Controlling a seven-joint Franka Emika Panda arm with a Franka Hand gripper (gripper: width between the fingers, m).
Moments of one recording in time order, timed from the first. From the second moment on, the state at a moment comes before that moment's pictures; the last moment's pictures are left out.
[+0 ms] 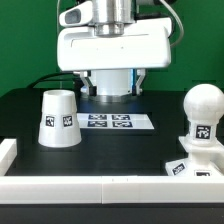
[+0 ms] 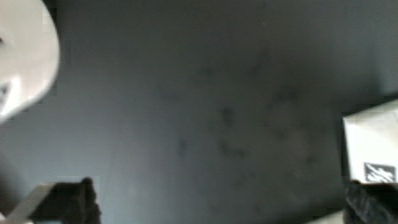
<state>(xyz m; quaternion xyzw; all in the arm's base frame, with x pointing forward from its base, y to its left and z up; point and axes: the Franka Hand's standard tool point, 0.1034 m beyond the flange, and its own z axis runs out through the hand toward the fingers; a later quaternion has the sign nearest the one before) 0.471 -0.043 0.110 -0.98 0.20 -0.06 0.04</state>
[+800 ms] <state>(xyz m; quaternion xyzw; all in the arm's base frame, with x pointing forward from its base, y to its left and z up) 0.437 -0.104 0.100 -0.98 0.17 -0.06 0.02</state>
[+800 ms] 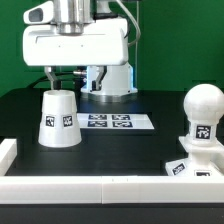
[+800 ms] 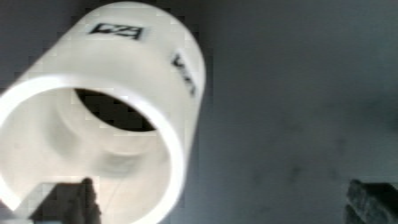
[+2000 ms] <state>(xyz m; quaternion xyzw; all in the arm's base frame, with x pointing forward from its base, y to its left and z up) 0.444 -0.104 0.081 -0.99 0.16 -0.06 0.00</state>
